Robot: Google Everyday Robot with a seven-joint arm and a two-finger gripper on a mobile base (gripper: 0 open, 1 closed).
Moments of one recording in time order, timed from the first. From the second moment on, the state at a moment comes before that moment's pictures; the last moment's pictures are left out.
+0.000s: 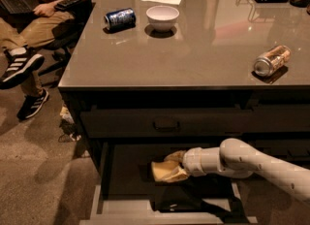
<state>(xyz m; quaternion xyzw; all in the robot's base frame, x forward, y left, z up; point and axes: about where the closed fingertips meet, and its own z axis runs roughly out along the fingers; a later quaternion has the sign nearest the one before) 0.521 -0.074 0.491 -0.57 0.68 0.25 0.39</state>
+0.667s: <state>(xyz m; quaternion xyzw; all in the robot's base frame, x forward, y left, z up) 0.518 -0.072 0.490 -0.57 0.68 0.25 0.39</state>
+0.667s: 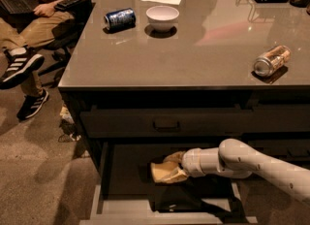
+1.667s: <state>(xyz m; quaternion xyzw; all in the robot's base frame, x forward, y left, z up) 0.501 -0.149 0.691 -0.62 0.56 0.09 0.54</state>
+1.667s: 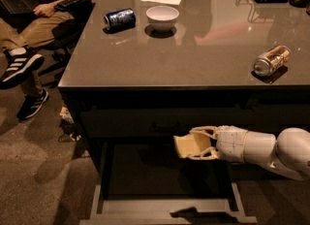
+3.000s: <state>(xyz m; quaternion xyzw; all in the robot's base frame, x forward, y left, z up) 0.532 -0.180 0.822 -0.62 0.48 0.01 0.62</state>
